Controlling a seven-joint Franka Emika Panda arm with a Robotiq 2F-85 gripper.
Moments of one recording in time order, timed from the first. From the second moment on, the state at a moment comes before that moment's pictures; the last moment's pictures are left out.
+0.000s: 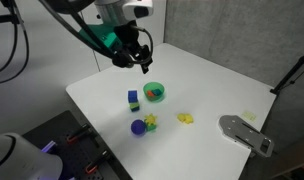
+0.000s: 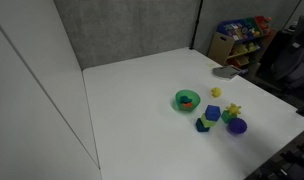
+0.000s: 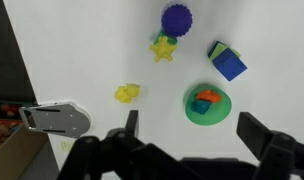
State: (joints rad) arm -0.07 -0.53 -0.13 -2.55 -0.07 2.24 -0.15
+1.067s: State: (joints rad) arm 0.01 0.03 -0.02 -2.19 0.05 2.29 -0.10
